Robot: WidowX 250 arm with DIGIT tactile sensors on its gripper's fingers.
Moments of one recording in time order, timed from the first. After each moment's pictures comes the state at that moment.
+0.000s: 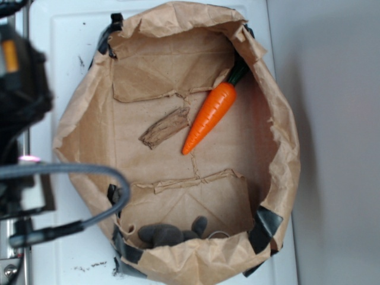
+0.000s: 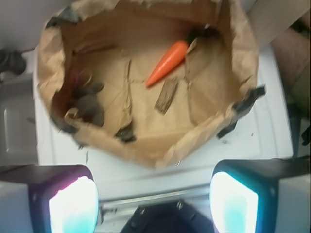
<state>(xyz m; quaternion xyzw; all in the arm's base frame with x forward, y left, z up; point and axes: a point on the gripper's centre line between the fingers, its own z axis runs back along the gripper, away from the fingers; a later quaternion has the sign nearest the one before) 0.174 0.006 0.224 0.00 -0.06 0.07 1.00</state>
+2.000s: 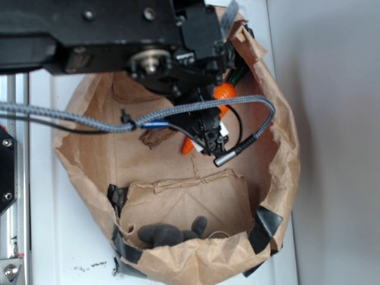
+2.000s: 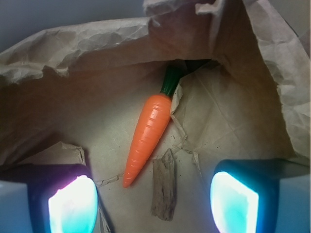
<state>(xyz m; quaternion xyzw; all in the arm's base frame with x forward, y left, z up) 0.271 0.037 0.125 -0.01 -0.12 0.23 0.97</state>
